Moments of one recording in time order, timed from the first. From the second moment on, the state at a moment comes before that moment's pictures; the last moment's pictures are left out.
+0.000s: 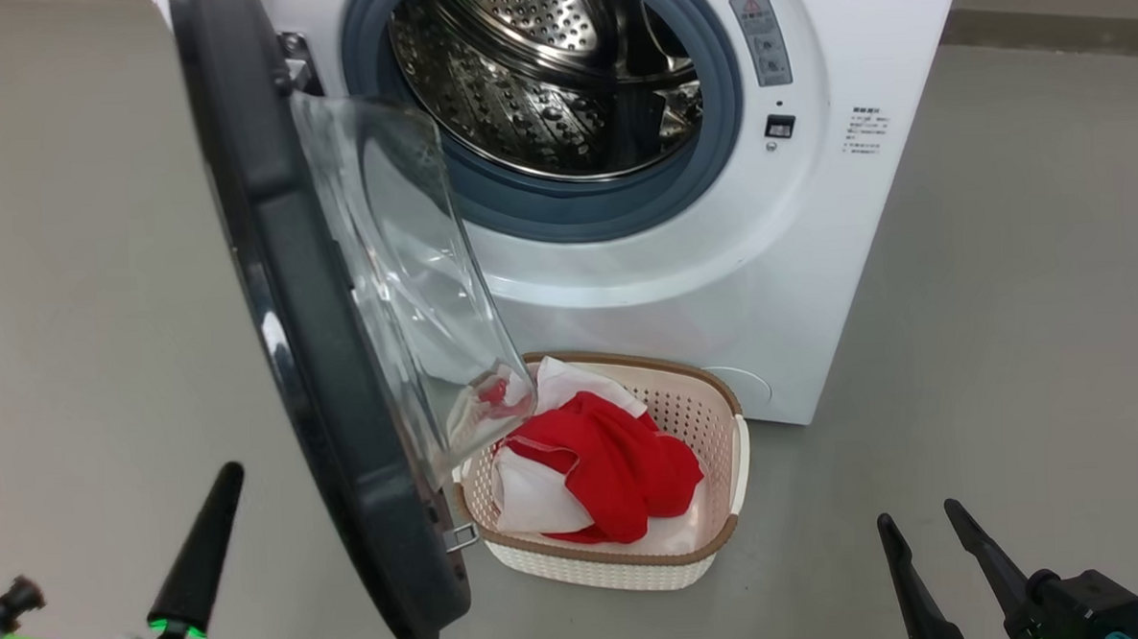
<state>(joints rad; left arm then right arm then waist) -0.03 0.43 -0.16 -0.04 -1.61 -0.13 -0.09 0.13 -0.07 0.04 0.20 0.31 0.12 -0.26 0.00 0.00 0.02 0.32</state>
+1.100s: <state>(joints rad) -0.22 0.30 -0.25 -0.09 -1.50 -0.12 0.10 0.05 -0.08 0.03 0.19 0.31 0.12 -0.26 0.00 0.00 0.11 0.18</state>
